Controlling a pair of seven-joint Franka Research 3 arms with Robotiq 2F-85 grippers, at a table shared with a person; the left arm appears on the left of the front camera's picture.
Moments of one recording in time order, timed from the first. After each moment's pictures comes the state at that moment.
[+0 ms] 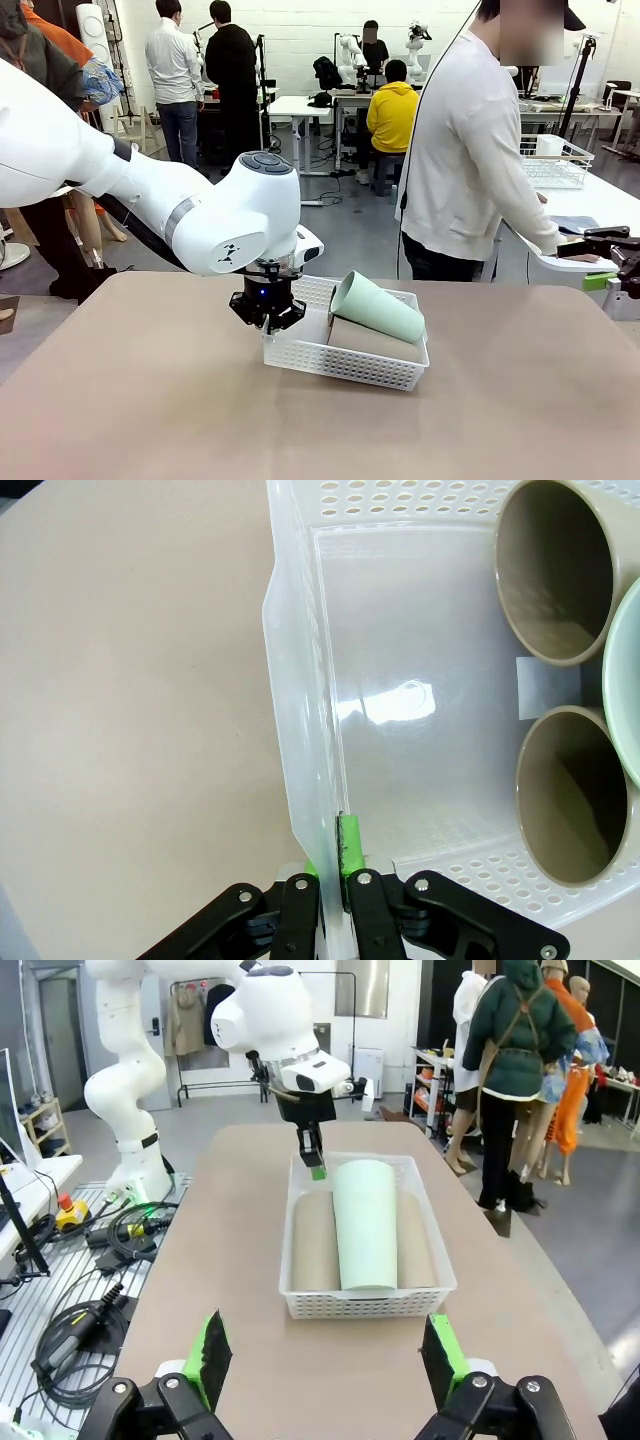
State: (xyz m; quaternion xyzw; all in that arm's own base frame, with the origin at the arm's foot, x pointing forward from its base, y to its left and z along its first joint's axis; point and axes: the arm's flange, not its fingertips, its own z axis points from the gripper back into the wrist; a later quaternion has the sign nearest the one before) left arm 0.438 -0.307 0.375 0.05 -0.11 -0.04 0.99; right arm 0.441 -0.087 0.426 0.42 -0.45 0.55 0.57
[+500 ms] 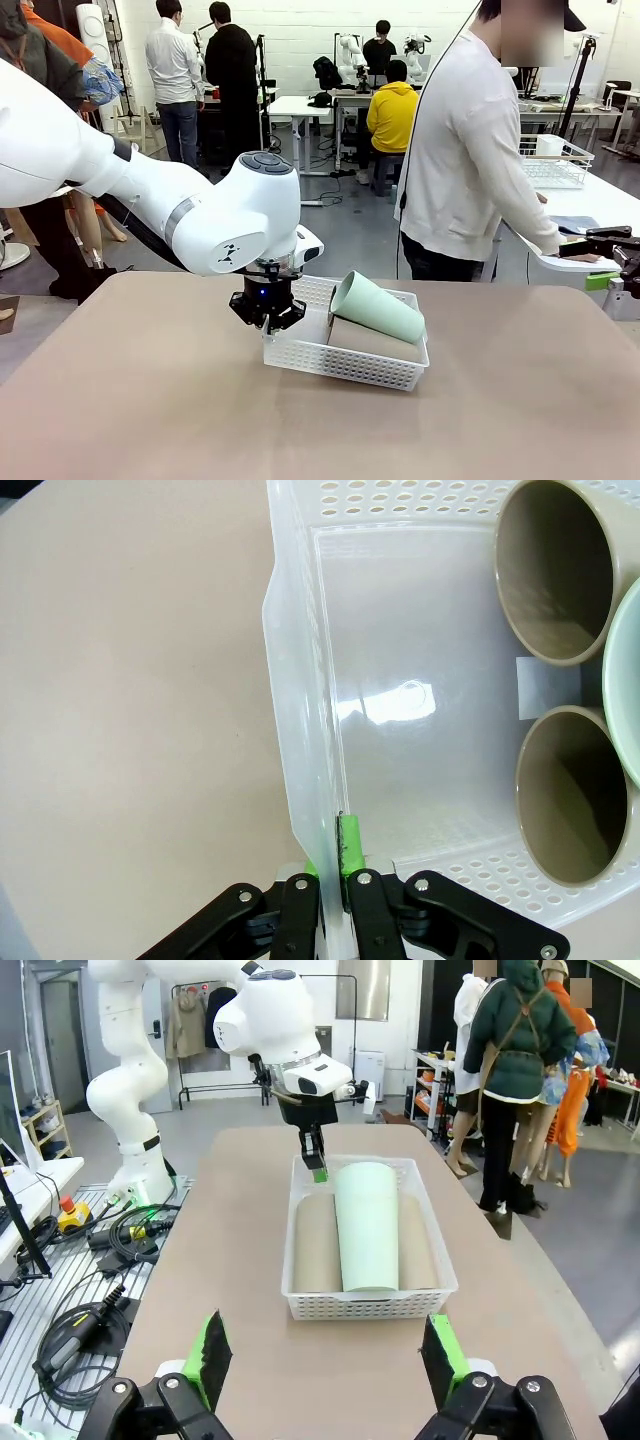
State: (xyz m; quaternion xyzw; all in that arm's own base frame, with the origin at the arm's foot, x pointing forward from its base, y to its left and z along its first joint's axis) left arm 0.438 -0.307 0.375 0.05 -0.11 -0.04 0.99; right arm 0.440 -0.089 0.427 0.42 -0.45 0.54 0.57
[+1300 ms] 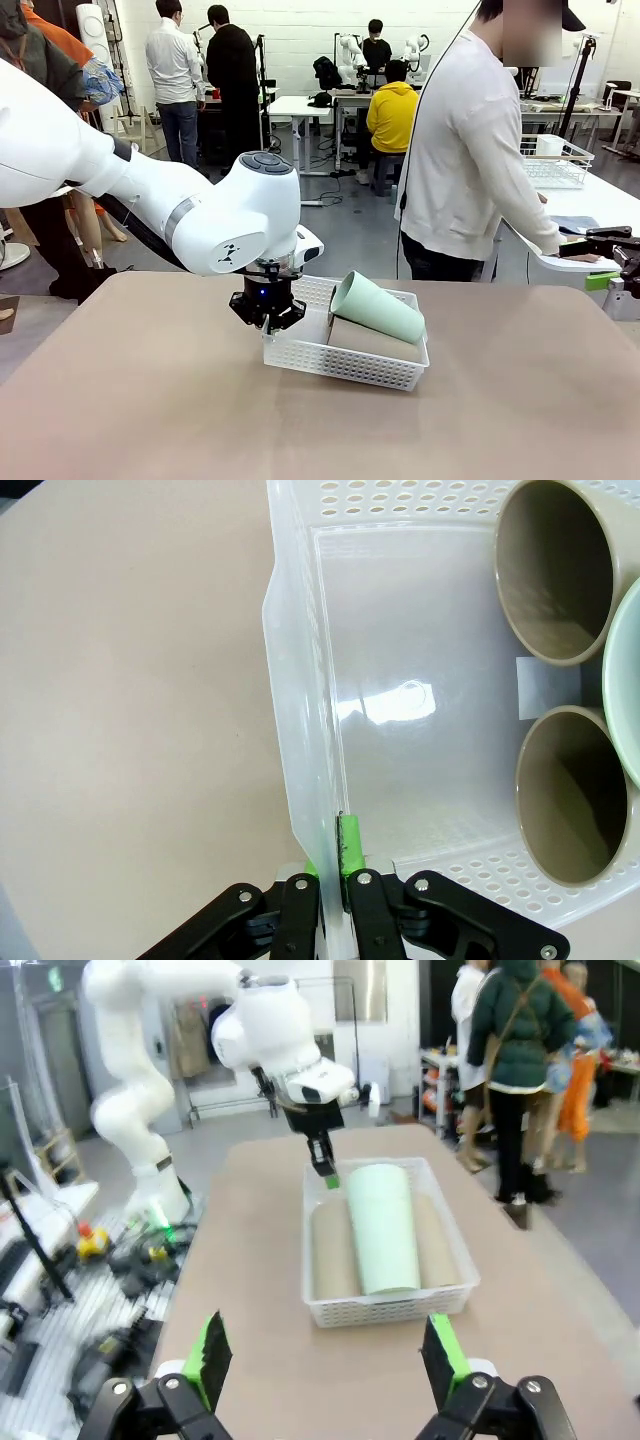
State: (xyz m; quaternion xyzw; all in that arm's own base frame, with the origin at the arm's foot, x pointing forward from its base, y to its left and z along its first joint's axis) left arm 0.438 -0.307 0.375 0.05 -0.11 -0.04 0.99; right arm 0.436 -0.092 0.425 0.46 -0.42 0.51 0.59
